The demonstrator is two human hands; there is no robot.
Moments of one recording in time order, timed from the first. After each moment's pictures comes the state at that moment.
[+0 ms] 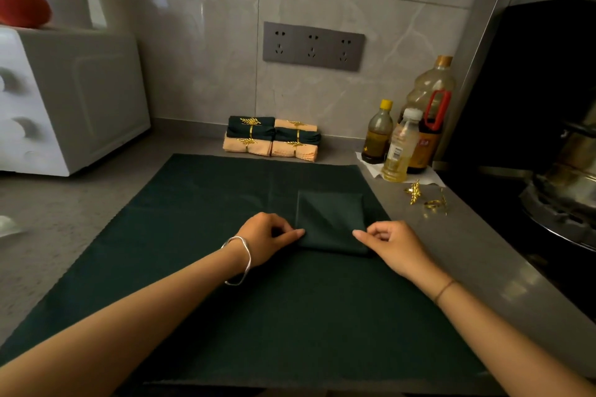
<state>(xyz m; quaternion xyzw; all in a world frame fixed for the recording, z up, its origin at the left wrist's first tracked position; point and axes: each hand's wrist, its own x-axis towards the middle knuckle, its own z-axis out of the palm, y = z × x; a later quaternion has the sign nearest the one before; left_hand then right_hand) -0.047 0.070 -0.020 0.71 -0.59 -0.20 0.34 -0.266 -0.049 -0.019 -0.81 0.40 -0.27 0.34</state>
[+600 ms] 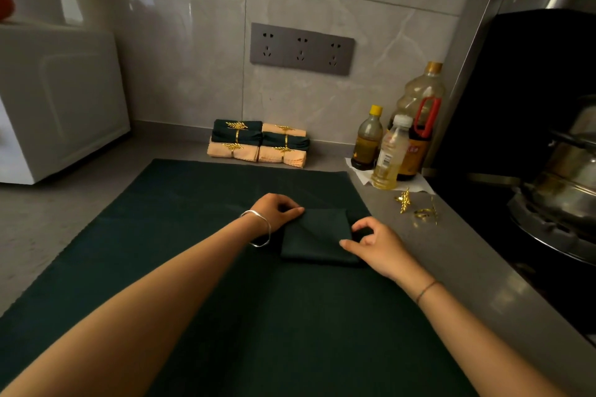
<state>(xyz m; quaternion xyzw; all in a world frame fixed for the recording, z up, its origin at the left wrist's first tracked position) -0.036 -0.013 -0.008 0.71 -0.56 -0.26 0.34 -0.249 -0.066 -0.014 -0.78 0.47 -0.22 0.35</state>
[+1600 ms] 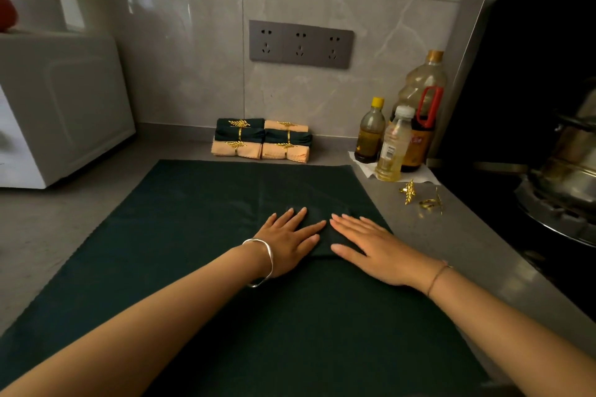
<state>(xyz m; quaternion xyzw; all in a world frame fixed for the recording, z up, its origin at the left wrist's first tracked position) -0.071 0.031 -0.019 0.71 -0.69 -0.10 0.01 -0.258 -0.057 -0.007 -0.96 0.28 0.02 0.08</state>
